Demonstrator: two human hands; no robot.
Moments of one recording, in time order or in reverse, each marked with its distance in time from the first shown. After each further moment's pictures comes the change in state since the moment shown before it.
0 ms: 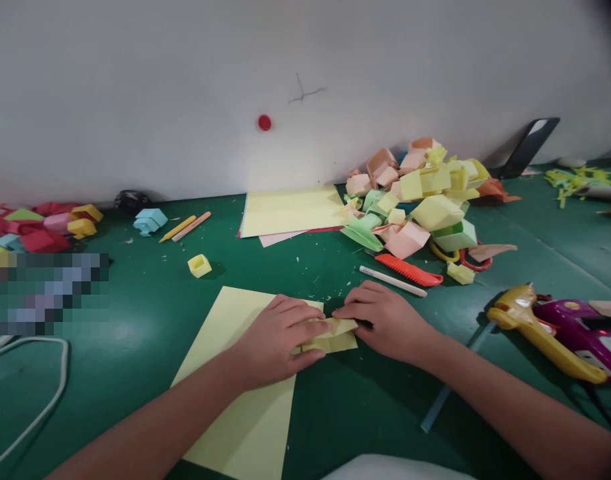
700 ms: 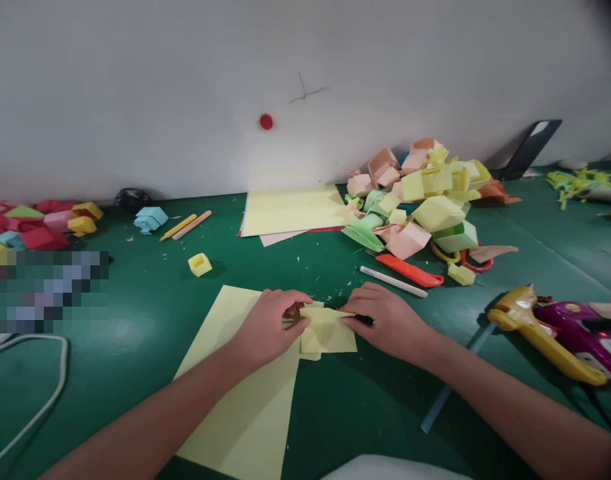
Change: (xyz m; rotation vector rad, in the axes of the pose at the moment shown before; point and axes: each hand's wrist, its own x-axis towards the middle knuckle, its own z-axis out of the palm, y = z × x) left_hand 0.005 -0.008 0.003 -0.185 0.096 -0.534; right_hand 0.003 0.004 0.007 0.049 0.014 0.028
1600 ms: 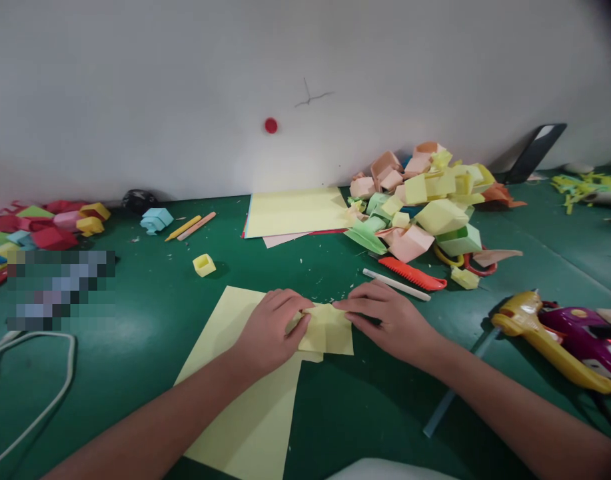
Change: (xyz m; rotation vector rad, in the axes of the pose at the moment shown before) left_hand -0.008 -0.002 0.006 0.166 0.184 0.256; right_hand -0.002 -0.004 -0.006 0.022 0.161 -0.058
